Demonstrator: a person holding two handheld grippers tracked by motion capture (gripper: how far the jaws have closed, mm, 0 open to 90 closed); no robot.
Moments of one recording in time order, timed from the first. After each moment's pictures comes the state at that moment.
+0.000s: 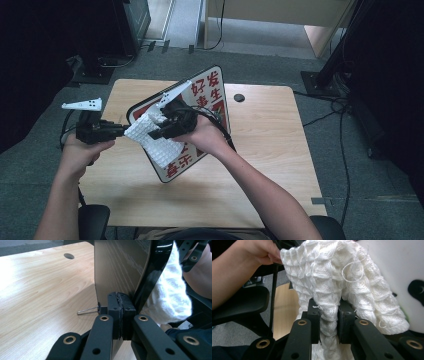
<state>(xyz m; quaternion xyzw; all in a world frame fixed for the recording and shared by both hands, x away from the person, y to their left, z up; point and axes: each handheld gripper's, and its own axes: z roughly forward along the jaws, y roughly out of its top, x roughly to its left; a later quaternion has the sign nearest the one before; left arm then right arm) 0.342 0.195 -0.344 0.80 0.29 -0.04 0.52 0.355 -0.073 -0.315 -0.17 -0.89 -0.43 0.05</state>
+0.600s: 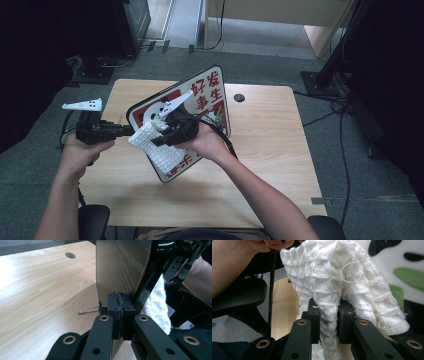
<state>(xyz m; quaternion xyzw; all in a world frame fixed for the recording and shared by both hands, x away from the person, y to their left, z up) 0.342 0.196 -0.345 0.80 0.29 -0.04 0.52 0.350 -0.076 -0.340 -0.17 -0.89 -0.43 0.05</state>
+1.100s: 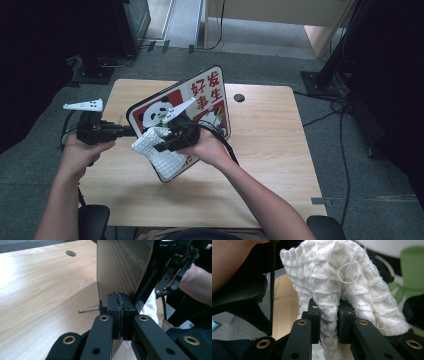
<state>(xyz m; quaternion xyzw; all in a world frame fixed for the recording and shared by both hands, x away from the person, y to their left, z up) 0.342 0.195 -0.346 0.80 0.30 -0.04 0.52 0.347 -0.080 -0.362 -0.17 -0.88 -0.43 0.07</state>
